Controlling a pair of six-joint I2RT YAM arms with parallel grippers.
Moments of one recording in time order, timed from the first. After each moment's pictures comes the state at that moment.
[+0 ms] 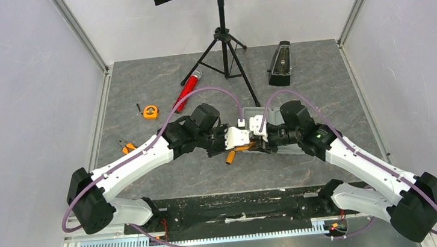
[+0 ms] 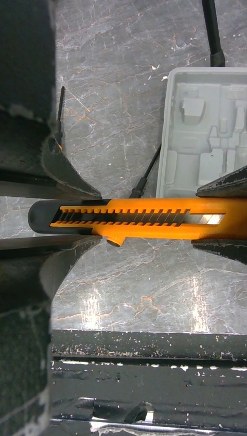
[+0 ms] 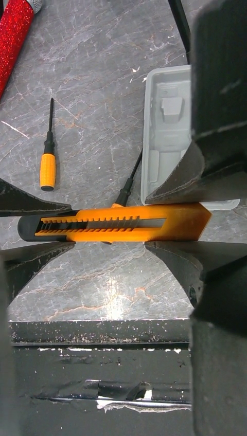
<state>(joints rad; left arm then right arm) -0.89 1.33 1.08 -0.60 0.35 0.67 0.61 1.01 0.72 -0.30 -0.67 -0.58</state>
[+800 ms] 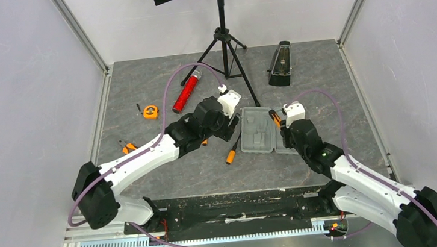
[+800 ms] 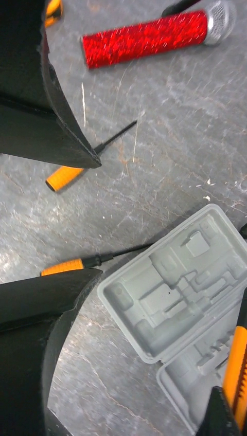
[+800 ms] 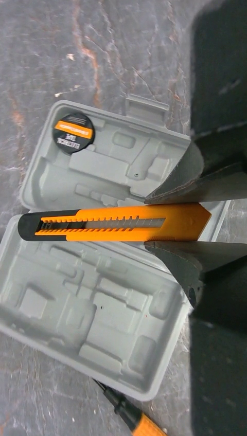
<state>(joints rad) -0.89 1.37 1.07 -0.29 -0.18 0.05 0.58 0.84 0.43 -0.12 0.33 0.11</state>
